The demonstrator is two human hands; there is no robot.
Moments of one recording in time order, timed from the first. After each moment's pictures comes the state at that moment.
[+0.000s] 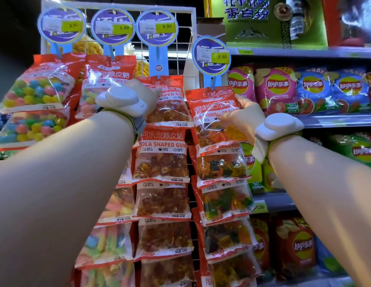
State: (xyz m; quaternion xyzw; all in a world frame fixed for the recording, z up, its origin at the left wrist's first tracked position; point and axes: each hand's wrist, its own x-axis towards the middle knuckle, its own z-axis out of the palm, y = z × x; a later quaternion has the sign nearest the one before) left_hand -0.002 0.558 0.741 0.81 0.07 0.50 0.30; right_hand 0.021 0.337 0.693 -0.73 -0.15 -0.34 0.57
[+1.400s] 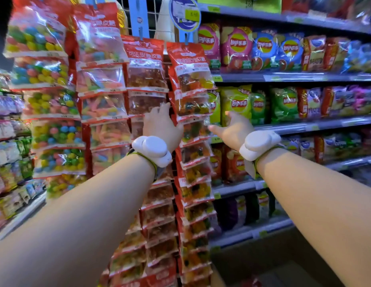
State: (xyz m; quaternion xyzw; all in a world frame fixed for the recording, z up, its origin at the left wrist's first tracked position) left_hand -0.131 0.507 0.545 0.87 -0.09 0.40 0.27; right_hand -0.140 0.326 0.545 -0.90 0.03 -0.30 0.32
